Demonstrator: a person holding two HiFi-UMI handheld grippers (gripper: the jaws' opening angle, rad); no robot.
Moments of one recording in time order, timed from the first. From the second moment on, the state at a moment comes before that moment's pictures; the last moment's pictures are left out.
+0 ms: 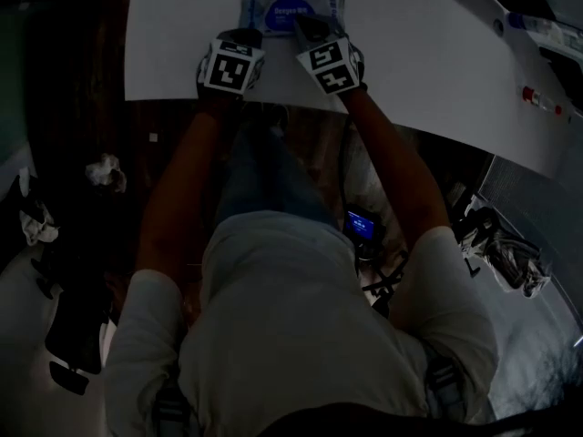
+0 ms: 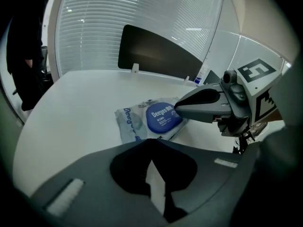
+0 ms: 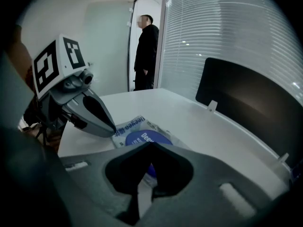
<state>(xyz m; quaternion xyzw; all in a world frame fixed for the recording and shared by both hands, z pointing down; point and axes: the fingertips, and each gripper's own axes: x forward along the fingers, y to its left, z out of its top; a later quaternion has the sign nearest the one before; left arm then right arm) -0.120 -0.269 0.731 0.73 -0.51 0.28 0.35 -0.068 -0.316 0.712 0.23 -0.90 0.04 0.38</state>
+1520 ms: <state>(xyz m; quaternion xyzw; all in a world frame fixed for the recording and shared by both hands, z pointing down) -0.067 -0.157 0.335 0.84 -0.52 -0.04 0.17 -0.016 -0.170 0.298 0.32 -0.94 0.06 0.00</state>
